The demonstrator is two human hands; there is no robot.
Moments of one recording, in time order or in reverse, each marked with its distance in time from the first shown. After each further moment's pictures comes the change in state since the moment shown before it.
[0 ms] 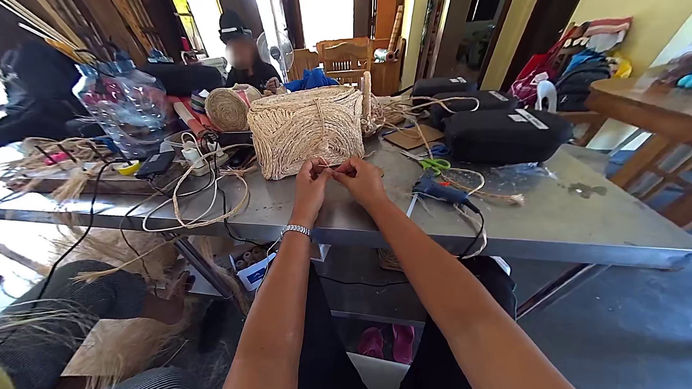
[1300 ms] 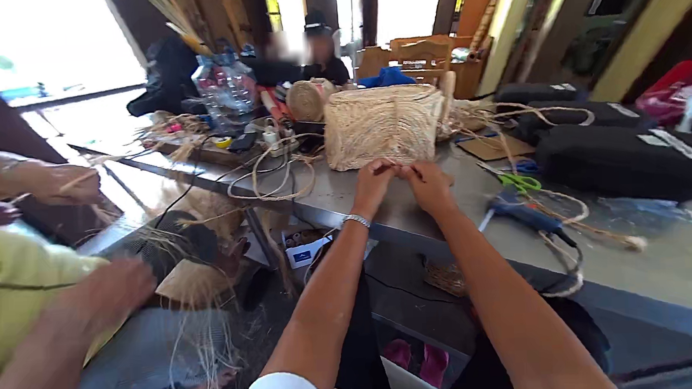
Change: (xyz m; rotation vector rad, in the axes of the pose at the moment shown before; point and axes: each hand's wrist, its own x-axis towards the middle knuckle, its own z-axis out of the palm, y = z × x) left_hand 0.000 0.002 -0.005 -0.058 0.057 0.065; right_hand 0.009 0.012 0.003 -0.144 -0.102 -0.169
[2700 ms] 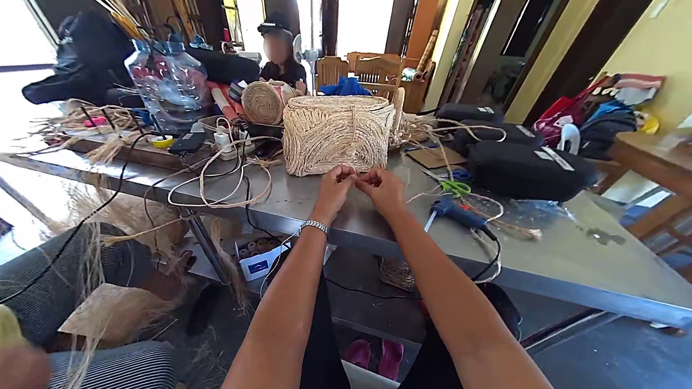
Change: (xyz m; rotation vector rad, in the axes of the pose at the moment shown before) left_hand -0.002 0.004 0.005 -0.003 -0.063 -0.110; right_hand -0.006 -0.010 -0.006 0.112 0.060 0.211
